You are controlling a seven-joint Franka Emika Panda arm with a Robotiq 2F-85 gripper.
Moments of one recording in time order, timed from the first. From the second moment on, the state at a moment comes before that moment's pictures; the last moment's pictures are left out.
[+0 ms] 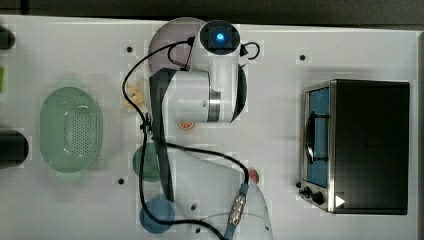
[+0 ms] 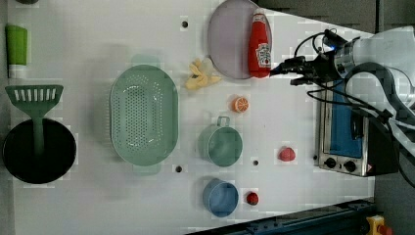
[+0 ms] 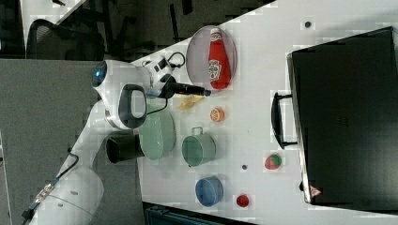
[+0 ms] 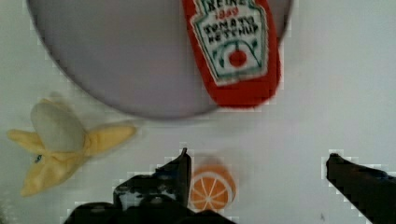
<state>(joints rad) -0.10 0.48 0.15 -1.80 0.03 0.60 -0.55</state>
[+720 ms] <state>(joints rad) -0.10 0.76 0.14 -1.56 -0.01 0.67 -0.68</state>
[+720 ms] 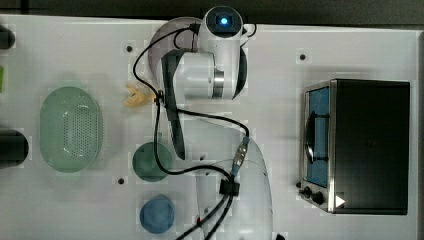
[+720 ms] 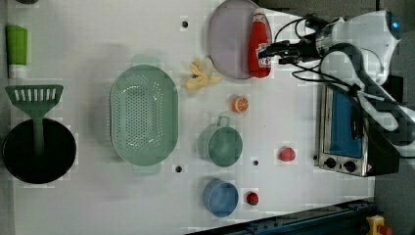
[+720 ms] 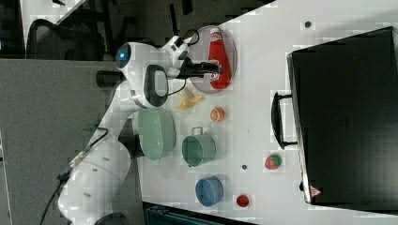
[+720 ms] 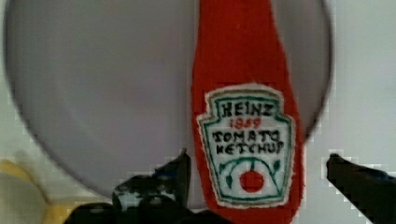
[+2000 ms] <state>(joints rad) -0.08 0.89 0.13 -1.50 -0.07 0.85 -0.71</state>
